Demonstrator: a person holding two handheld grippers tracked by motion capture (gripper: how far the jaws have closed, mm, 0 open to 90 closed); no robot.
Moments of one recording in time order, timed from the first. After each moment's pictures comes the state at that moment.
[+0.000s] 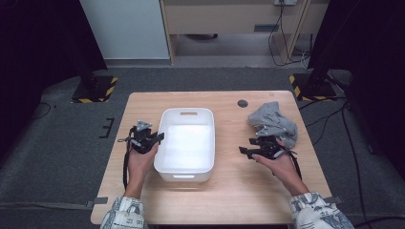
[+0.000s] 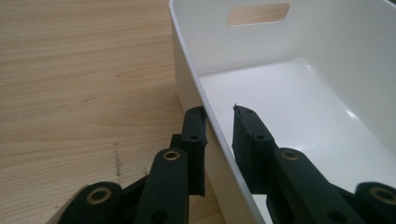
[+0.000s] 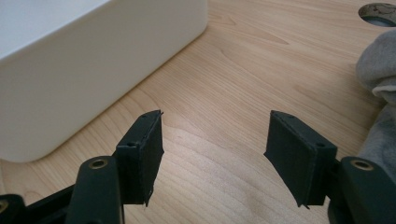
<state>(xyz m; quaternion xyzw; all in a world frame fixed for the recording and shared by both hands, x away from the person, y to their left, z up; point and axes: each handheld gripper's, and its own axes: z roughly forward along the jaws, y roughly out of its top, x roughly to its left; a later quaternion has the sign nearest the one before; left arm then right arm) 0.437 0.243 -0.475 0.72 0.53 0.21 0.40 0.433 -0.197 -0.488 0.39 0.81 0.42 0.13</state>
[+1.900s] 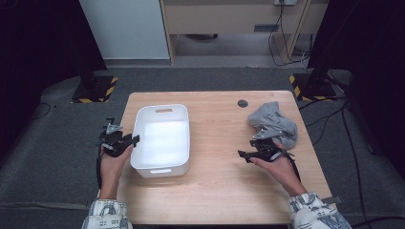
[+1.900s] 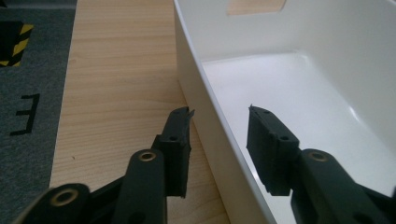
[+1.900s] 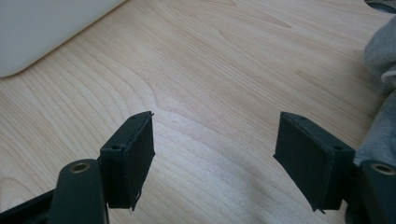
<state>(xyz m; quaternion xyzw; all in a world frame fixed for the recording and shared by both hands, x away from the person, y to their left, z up) 0.420 0.321 -0.472 0.70 0.57 0.23 0.37 0.430 -0.192 -0.497 0.38 0.82 0.39 0.14</state>
